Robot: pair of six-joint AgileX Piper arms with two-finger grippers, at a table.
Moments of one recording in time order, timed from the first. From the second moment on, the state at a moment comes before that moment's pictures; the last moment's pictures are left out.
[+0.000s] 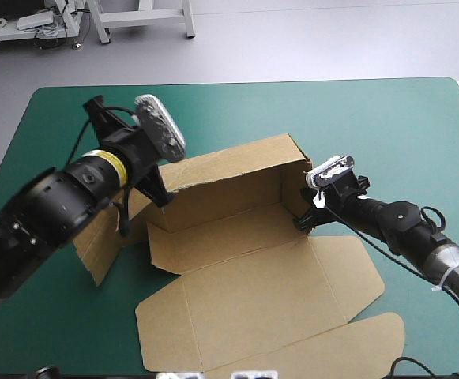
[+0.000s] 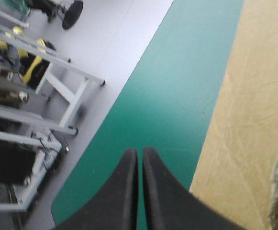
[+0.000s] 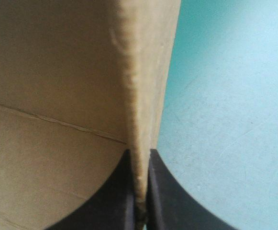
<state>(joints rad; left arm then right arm) -0.82 1.22 -1.48 0.59 0.97 0.22 0.29 1.35 -0.76 1.21 0.25 -1.38</state>
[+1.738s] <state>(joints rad) -0.11 1.20 -1.50 0.15 1.12 0.23 0.29 1.70 -1.44 0.08 1.03 -0.16</state>
